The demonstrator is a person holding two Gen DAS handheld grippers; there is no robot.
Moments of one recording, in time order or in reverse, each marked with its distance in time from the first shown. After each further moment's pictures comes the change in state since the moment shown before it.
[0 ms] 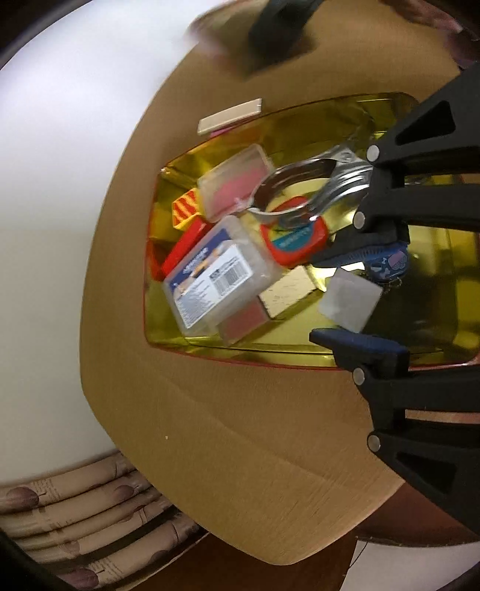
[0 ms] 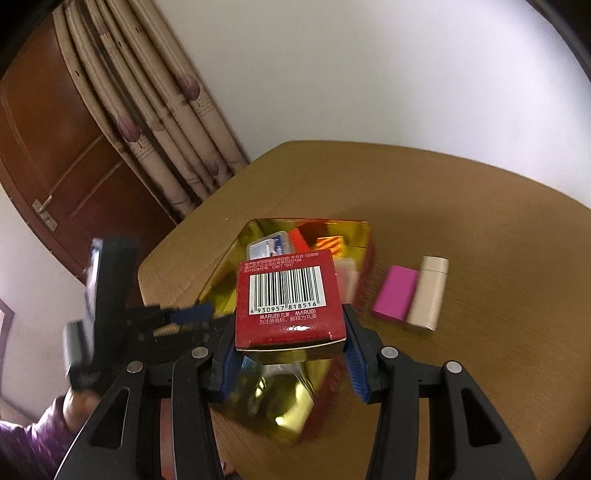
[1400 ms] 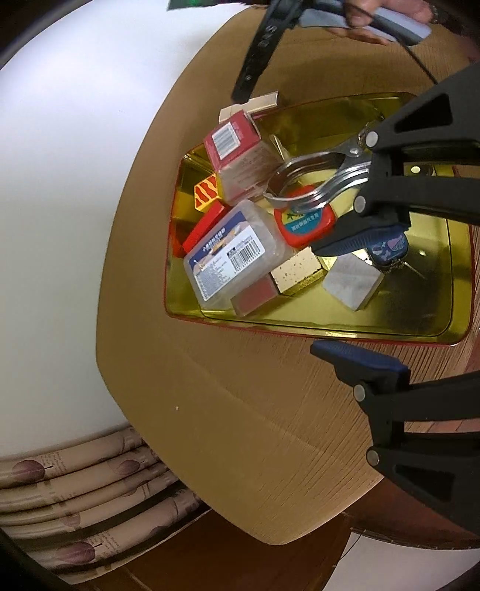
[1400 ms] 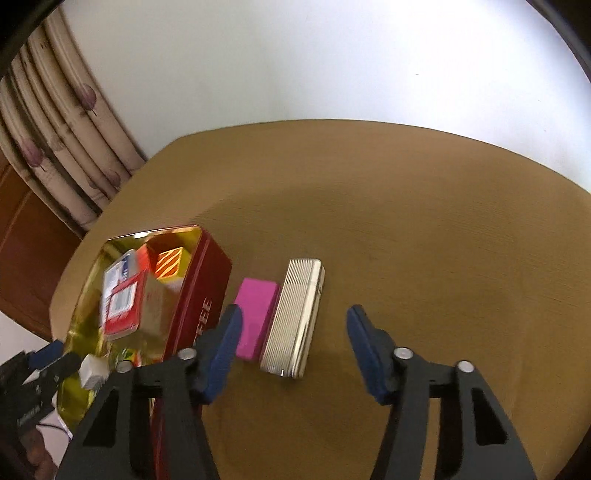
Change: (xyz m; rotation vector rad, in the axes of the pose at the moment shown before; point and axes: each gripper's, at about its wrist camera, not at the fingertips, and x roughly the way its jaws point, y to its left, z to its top) left arm -0.015 0.012 0.000 -0.062 -0.066 0.058; right arm 0.042 -0.110 0.014 0.165 0.075 -0.290
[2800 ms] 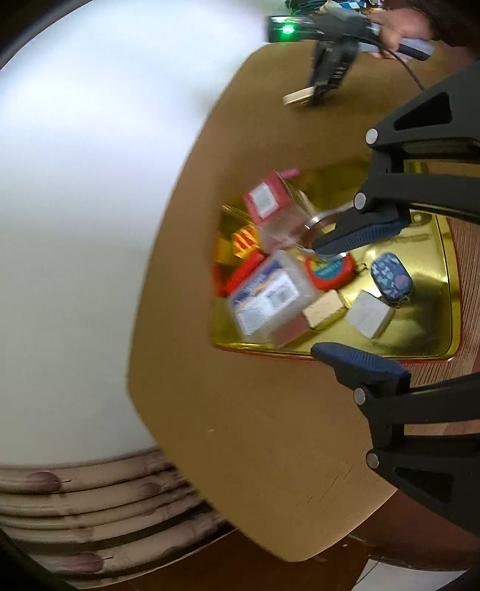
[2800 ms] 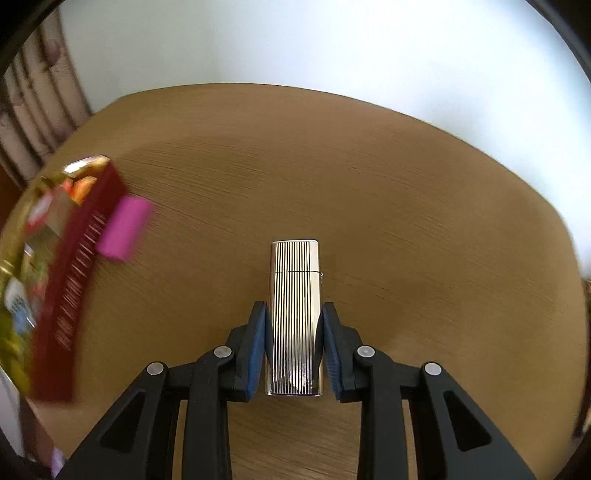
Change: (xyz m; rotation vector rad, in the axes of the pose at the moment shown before) left arm -0.056 -0.006 0.009 0.004 -0.119 -0.170; right arm -0.033 -0.086 -0.048 -0.059 0.085 -0.287
